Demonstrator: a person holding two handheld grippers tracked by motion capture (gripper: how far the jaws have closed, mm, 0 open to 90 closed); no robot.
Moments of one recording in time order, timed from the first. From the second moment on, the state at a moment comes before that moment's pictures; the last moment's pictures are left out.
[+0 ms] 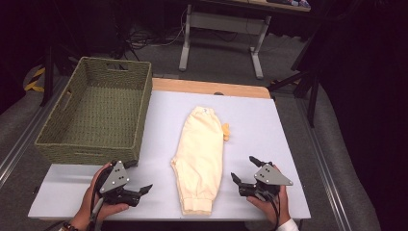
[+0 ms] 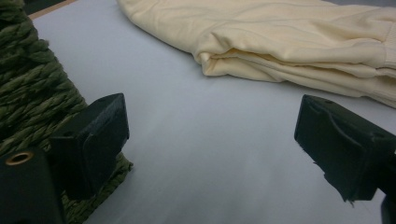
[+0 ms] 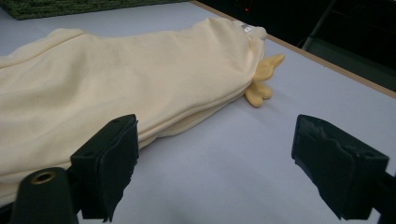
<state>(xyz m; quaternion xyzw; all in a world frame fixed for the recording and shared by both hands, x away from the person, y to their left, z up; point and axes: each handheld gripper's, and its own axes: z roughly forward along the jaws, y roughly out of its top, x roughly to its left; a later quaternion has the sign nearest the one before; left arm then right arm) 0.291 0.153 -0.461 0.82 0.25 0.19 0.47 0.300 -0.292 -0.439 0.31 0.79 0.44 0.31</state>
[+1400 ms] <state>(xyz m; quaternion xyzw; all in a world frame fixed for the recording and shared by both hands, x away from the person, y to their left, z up) 0.309 0.089 -0.438 0.83 0.24 0.18 0.47 0.323 -0.279 -0.431 0.31 0.79 0.45 0.29</state>
